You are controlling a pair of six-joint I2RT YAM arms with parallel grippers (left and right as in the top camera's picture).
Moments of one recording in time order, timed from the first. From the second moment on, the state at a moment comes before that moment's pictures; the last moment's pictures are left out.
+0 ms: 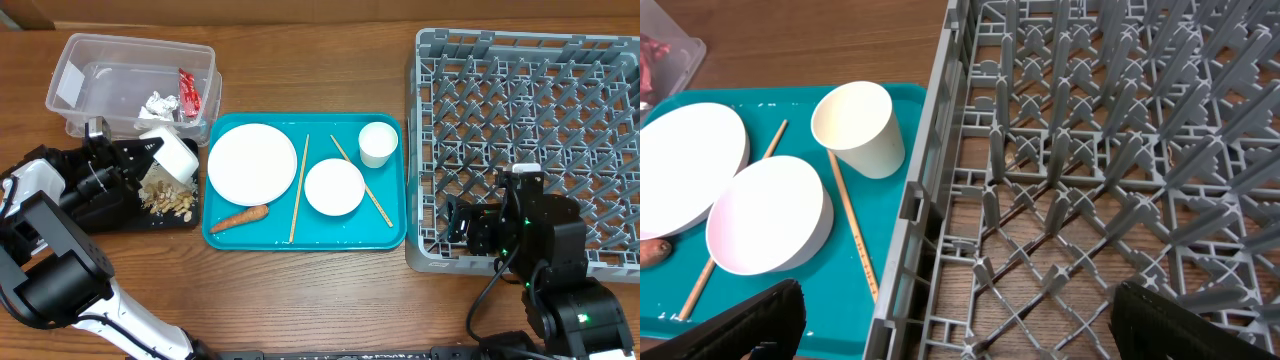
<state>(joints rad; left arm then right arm) 0.64 2.05 1.35 -1.05 1.50 0.12 0.17 0.70 0.78 -0.76 -0.02 0.17</state>
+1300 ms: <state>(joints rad) 0.55 1.96 1.35 -1.33 1.39 0.32 0.17 0.70 0.78 -0.76 -0.02 0.17</state>
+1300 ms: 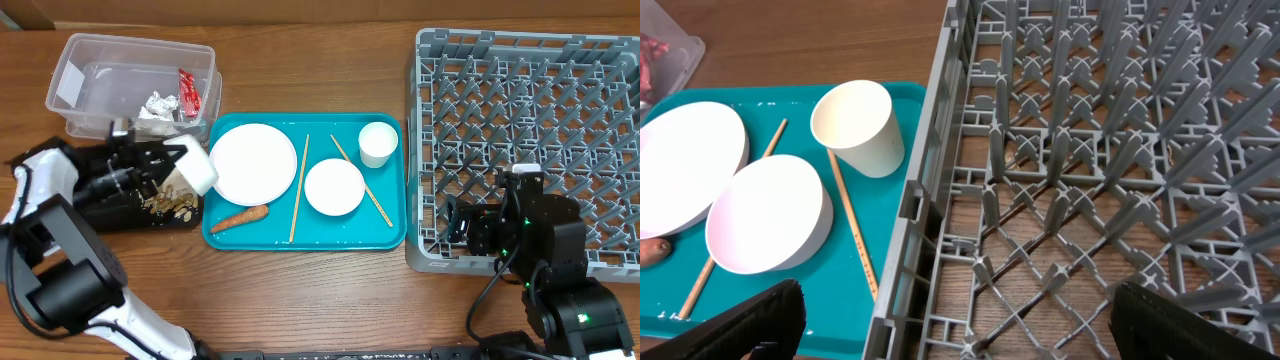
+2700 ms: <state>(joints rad) -0.31 1.88 1.37 -0.83 0.02 -0.26 0.17 0.70 0.78 -0.76 -0.02 0.17</state>
